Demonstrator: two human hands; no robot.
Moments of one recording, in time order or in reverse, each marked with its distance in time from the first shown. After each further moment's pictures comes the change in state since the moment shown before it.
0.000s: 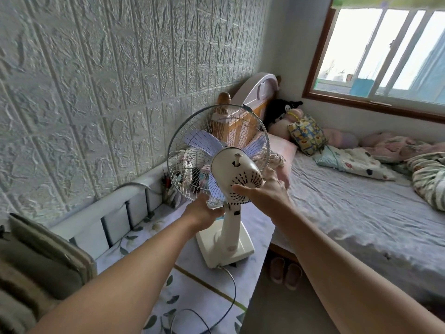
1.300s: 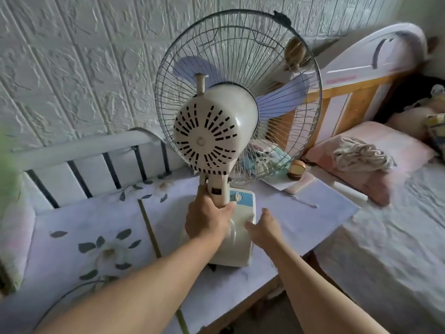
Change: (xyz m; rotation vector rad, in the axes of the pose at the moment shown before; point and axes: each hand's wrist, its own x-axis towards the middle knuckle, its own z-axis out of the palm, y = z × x) left_hand 0.095 -0.003 0.185 -0.036 0.904 -0.425; right_hand 0.196 0.219 0.126 -0.220 -0.545 -0.144
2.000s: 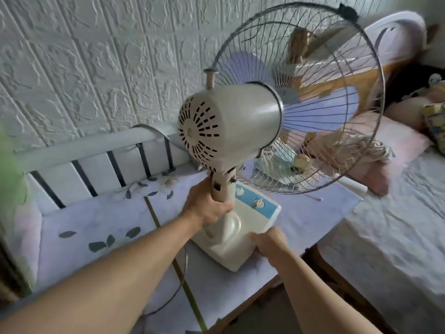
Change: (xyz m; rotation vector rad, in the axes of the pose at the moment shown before) left_hand 0.040 -0.016 -0.038 0.002 -0.388 0.271; right_hand -0.012 0.010 0.026 0.301 -0.066 0.306
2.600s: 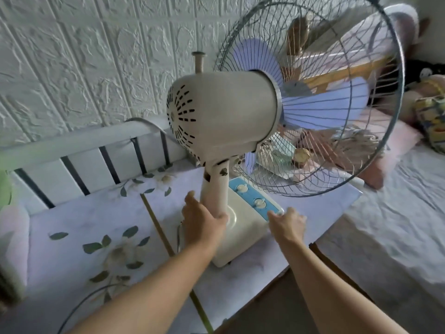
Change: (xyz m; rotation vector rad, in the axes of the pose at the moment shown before) left_hand -0.023 -0.026 0.026 -0.123 0.197 -0.265; right_hand 0.015 -0.007 -0.012 -0.074 0.379 -0.102
